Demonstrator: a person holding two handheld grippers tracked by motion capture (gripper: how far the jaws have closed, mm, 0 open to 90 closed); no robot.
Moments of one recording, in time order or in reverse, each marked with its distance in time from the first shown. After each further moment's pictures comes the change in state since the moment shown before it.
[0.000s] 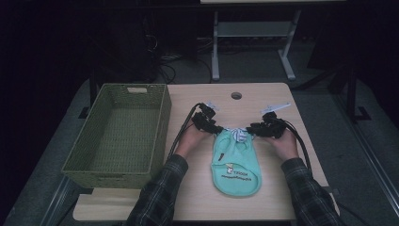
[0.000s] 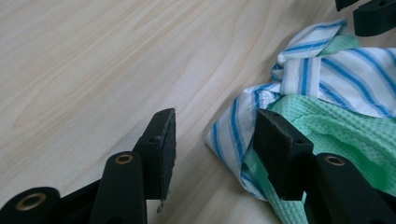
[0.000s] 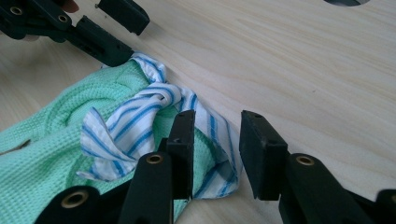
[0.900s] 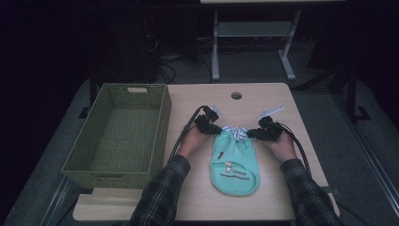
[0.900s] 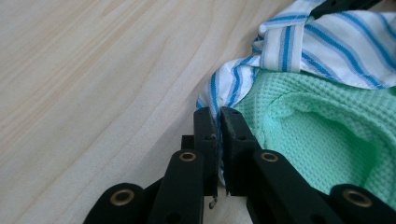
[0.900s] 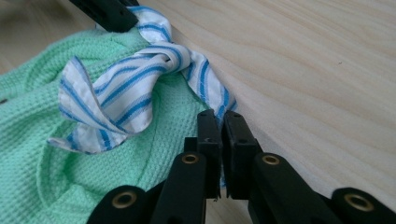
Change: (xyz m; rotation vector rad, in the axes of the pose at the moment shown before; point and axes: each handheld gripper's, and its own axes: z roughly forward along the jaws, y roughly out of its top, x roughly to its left) left arm -0.010 -0.001 0.007 0.062 -0.011 0.091; right arm 0.002 -0.009 0.016 0.087 -0.005 -0.052
